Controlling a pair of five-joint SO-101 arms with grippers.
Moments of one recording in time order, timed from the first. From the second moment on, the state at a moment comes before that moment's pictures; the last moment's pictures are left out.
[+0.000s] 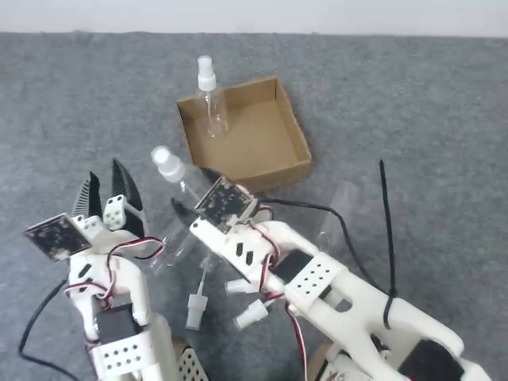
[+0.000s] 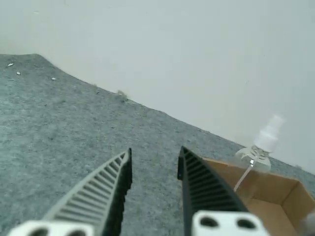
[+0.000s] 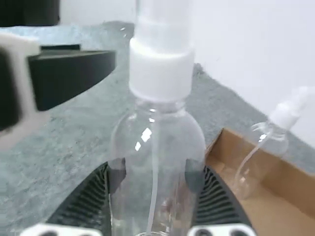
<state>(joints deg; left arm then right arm) -22.4 -103.5 96.9 28.3 20.3 -50.5 -26.7 62.0 -11.5 10.3</state>
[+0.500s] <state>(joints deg) -22.3 -103.5 96.9 28.3 20.3 -39.6 -26.7 62.0 -25.9 3.1</state>
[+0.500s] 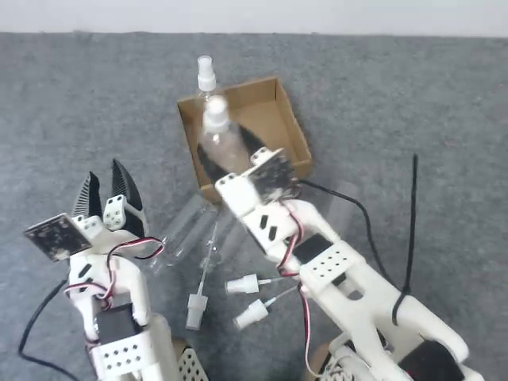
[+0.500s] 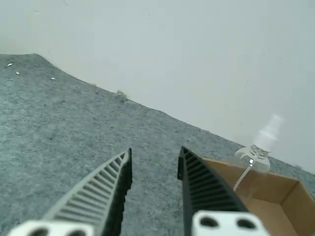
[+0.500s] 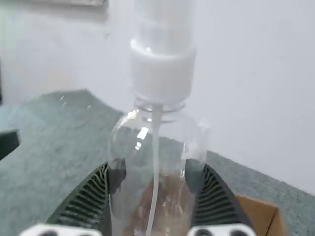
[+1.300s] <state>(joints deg) -22.3 -103.5 96.9 29.1 20.3 -37.5 21.0 39.1 -52.7 0.7</state>
